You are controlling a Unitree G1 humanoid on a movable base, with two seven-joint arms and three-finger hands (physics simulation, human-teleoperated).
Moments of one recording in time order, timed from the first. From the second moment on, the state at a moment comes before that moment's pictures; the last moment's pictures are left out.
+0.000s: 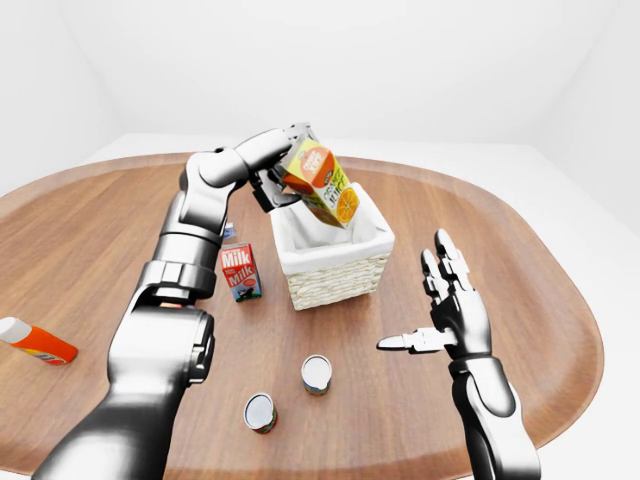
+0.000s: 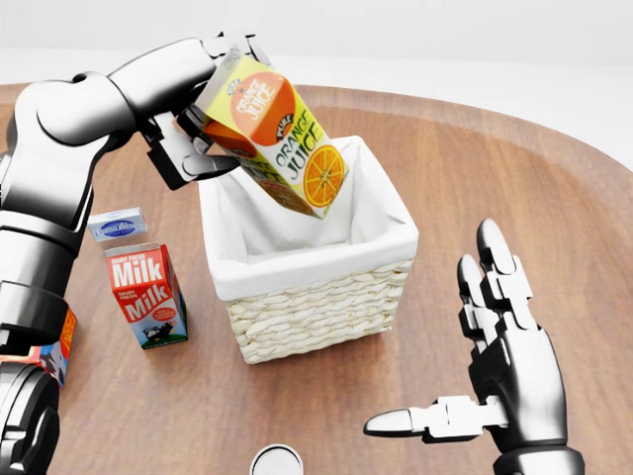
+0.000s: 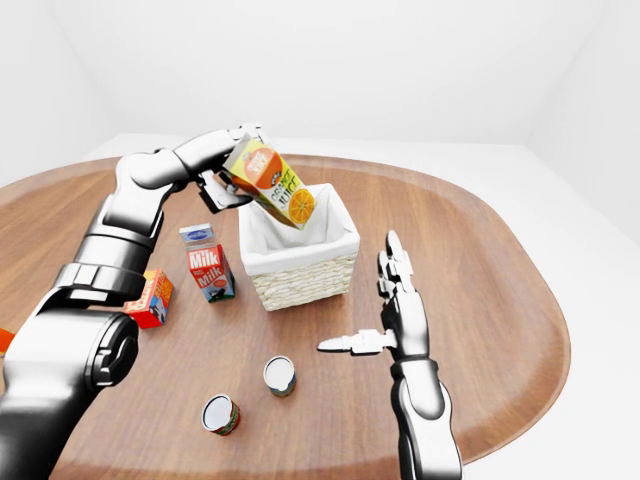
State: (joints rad) left arm -1.19 0.31 0.01 0.83 0.43 -0.09 -0.70; right arm 0.18 0.00 -0.02 -0.43 0.05 0.09 0.09
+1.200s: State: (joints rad) left arm -1.30 0.28 -0.07 1.09 0.91 -0.09 -0.32; right arm 0.20 0.00 0.00 -0.42 0.05 0.06 0.10
